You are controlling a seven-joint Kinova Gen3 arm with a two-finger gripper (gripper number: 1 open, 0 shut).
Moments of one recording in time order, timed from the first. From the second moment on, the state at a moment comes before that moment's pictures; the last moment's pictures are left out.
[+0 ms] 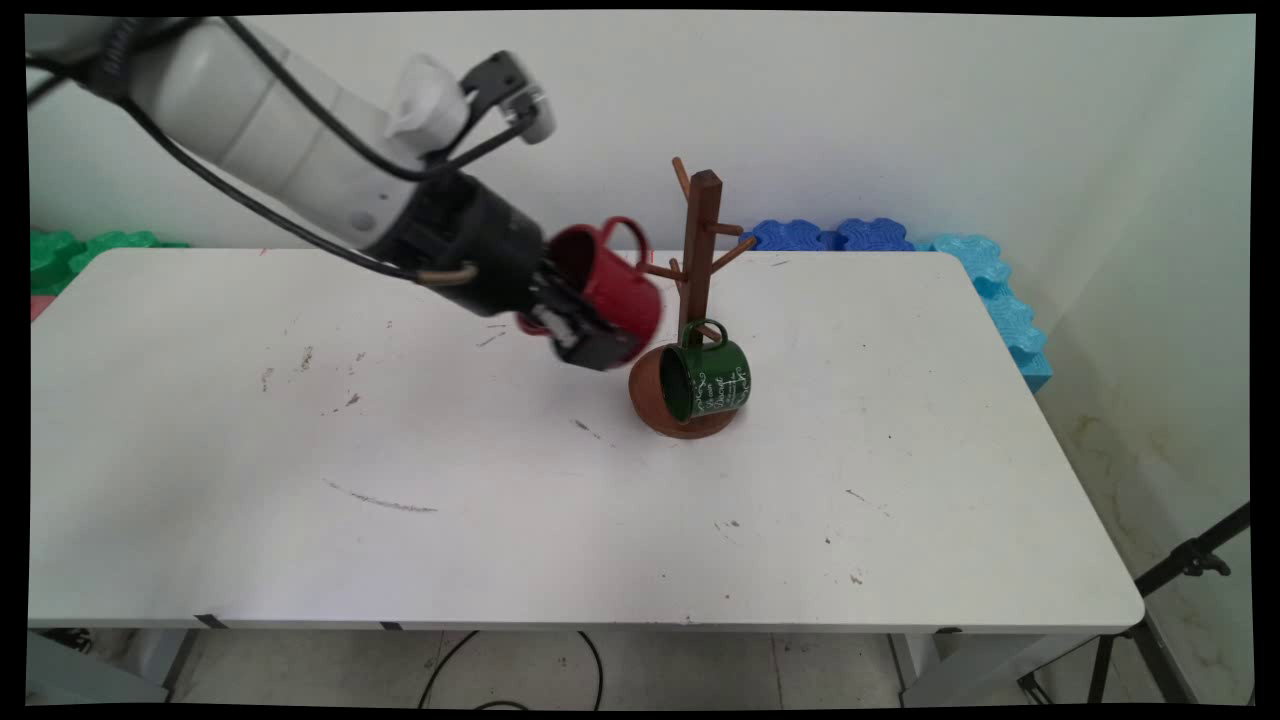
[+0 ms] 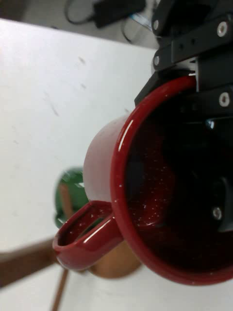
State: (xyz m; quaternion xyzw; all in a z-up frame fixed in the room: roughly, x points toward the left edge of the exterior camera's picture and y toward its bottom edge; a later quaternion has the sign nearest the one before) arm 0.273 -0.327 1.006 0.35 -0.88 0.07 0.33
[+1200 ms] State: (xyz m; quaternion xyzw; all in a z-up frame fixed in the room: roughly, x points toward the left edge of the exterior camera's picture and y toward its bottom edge) arm 0.336 -0.372 0.947 0.22 -0.97 0.07 0.09
